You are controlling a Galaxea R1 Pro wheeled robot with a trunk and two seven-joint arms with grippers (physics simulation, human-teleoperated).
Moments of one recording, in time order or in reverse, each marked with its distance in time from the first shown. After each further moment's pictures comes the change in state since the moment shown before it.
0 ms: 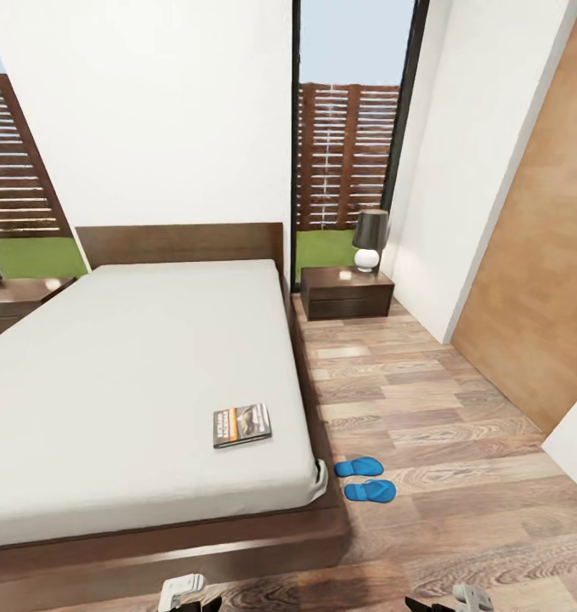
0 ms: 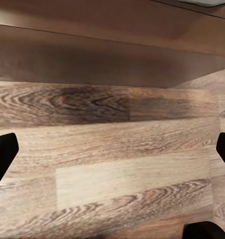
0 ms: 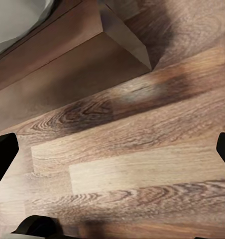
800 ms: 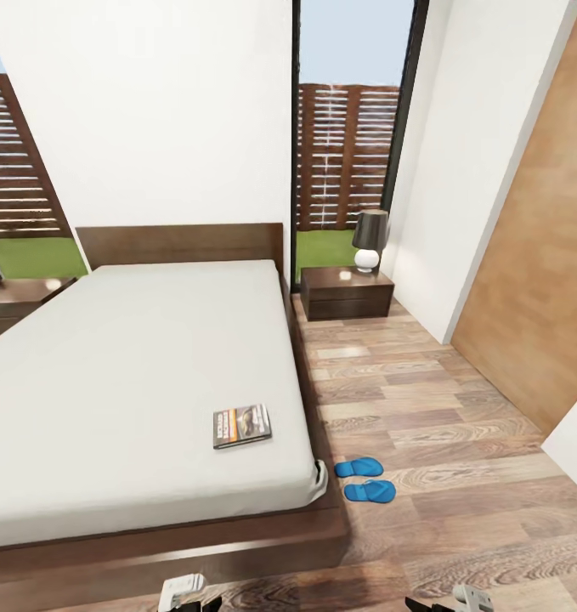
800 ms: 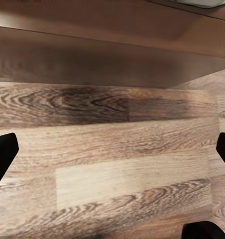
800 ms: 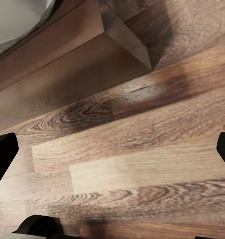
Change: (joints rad) left arm 0.000 0.000 0.000 0.000 0.000 0.000 0.000; right arm 0.000 0.000 0.000 0.002 0.000 0.000 -0.001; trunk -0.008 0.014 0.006
